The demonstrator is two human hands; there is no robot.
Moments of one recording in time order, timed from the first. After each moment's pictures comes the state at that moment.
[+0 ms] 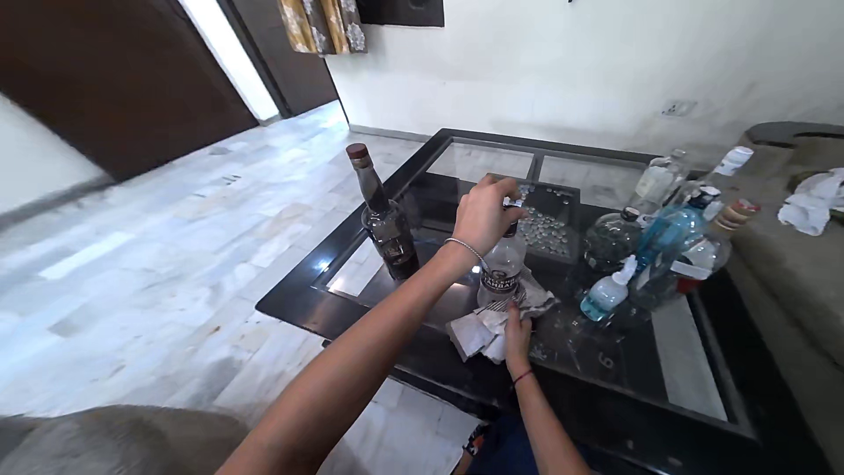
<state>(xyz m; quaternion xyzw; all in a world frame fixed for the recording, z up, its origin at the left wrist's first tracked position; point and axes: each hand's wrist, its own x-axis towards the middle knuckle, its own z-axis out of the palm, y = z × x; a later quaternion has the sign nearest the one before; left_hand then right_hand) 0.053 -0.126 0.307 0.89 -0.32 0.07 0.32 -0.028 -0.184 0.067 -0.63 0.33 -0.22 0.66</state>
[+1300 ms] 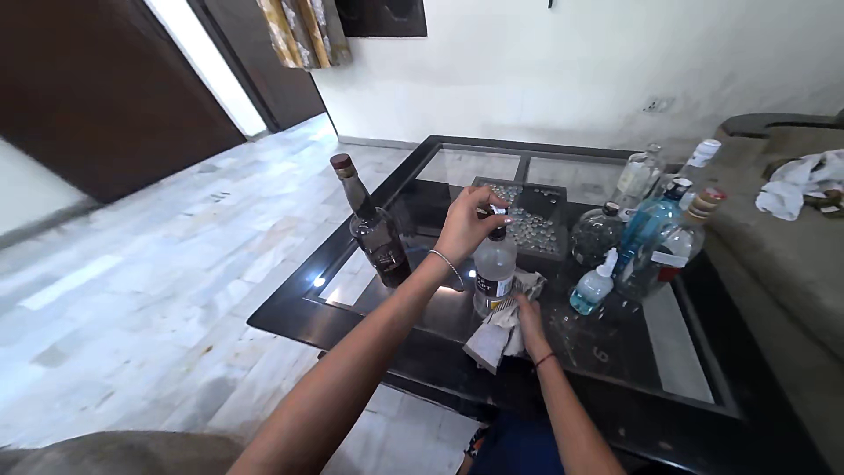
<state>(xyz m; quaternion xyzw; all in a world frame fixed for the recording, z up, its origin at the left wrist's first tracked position) 0.060 -0.123 0.274 0.77 -0.37 0.04 0.53 -0.032 -0.235 0.091 -0.63 0.30 -0.15 0.70</state>
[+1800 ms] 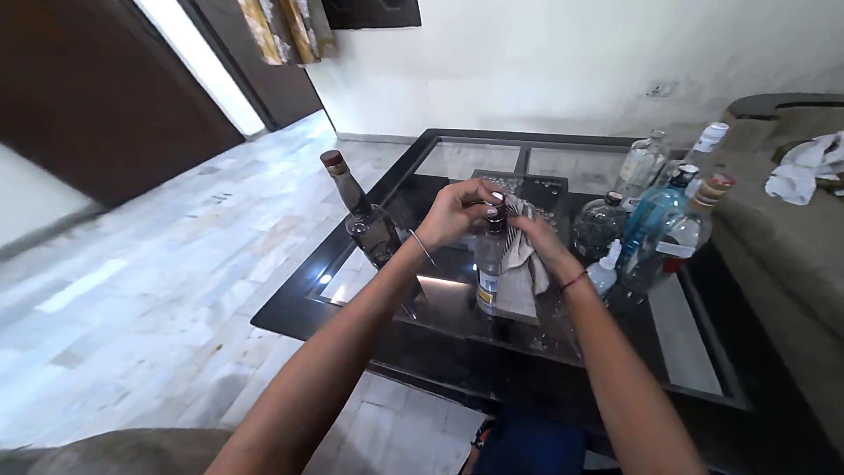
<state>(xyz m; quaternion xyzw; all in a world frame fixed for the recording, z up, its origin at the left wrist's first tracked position) 0.093 -0.108 0.270 0.69 -0.50 -0.02 0.53 0.005 -0.277 0.228 -0.71 0.05 -0.10 0.70</state>
